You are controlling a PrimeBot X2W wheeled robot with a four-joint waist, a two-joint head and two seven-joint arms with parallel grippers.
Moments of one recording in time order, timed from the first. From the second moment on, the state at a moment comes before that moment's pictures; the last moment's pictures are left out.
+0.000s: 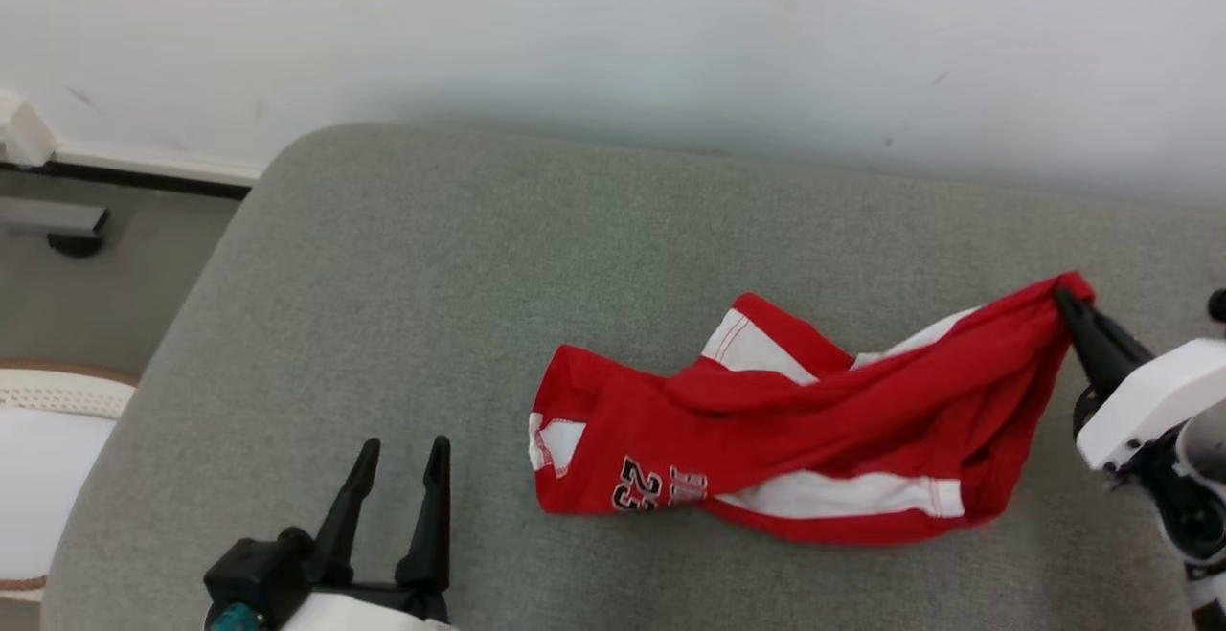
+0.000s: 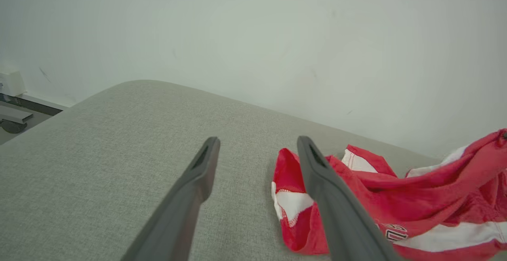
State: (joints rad) left arm -0.05 0.05 -0.11 0.15 -0.31 -0.11 -0.26; right arm -0.41 -0.25 0.08 0.30 0.69 0.13 0.32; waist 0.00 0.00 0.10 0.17
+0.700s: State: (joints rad) left arm -0.15 0.05 -0.13 0.14 -0.32 -0.12 -0.26; right arm -0.86 -0.36 -0.07 0.83 0.60 0.13 0.42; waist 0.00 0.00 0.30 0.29
